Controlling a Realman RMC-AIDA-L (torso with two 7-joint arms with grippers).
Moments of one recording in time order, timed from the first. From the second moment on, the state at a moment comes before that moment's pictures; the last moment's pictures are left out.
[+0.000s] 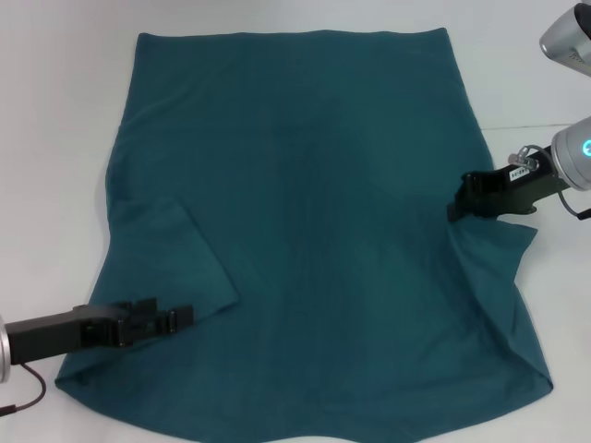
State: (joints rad) left arm -0.46 -2.15 0.60 0.80 2.16 1.47 -1.88; right arm 0.92 1.91 -0.72 -0.58 -2.63 -1.24 2.73
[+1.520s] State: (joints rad) left arm -0.47 -2.15 0.60 0.78 2.16 1.43 -1.89; right arm 0.78 1.85 -0.71 -0.65 -2.58 -1.49 2.69
